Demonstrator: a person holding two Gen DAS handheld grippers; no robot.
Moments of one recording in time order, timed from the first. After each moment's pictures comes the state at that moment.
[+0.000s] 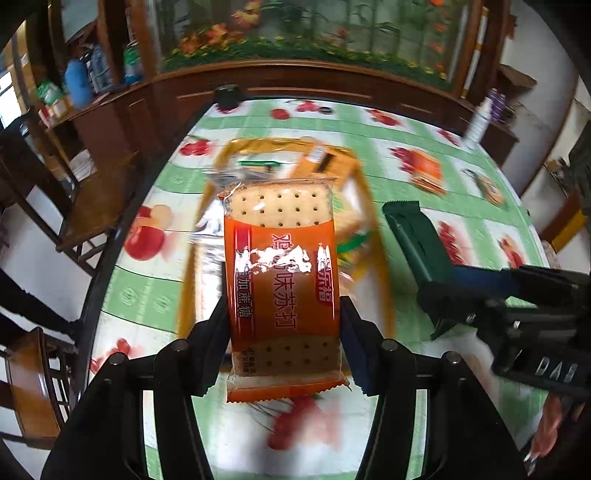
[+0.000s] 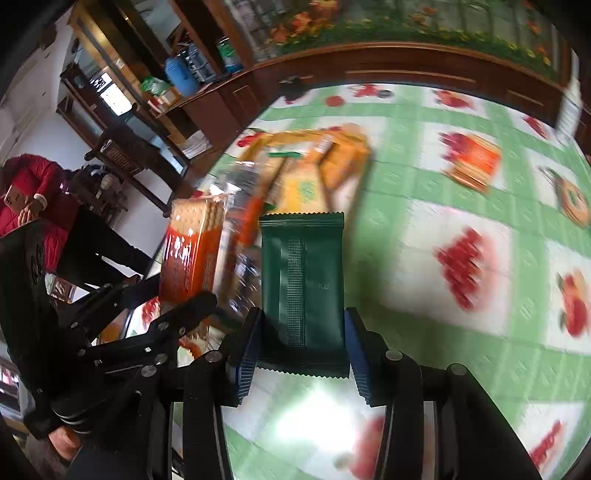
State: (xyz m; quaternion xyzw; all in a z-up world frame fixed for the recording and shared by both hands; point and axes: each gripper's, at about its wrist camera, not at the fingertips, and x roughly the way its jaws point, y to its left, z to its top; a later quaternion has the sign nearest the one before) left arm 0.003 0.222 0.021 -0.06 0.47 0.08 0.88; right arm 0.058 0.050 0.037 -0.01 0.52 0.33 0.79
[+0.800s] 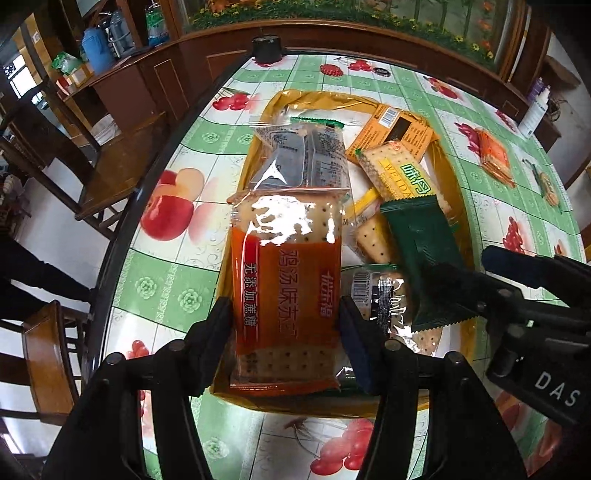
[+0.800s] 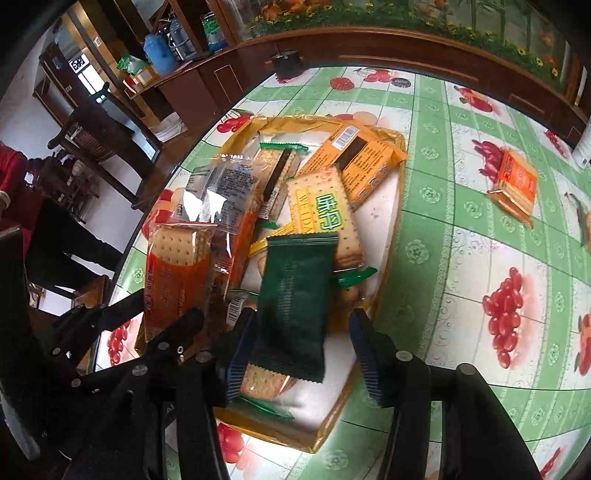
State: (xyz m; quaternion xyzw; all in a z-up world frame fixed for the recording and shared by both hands) left arm 0.031 0.255 -0.018 -0.05 0.53 0.14 0.83; right arm 0.099 0.124 0.002 -0.06 0.55 0.28 0.79
